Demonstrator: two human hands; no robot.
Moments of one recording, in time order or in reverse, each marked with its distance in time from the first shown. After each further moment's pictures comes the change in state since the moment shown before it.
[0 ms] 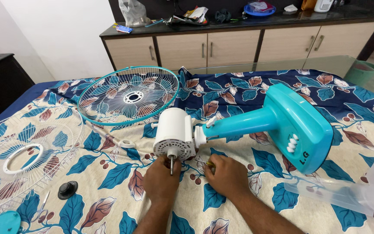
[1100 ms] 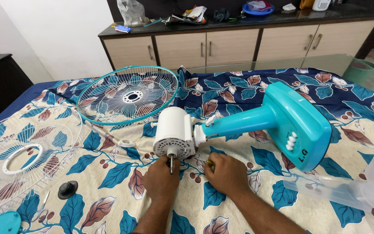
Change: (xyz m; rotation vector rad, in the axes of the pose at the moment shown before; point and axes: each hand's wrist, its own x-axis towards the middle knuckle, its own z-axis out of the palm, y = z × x) left_hand 0.002 0.000 -0.001 0.064 -0.061 -0.013; right_hand -0.001 0.002 0.003 0.018 0.039 -0.028
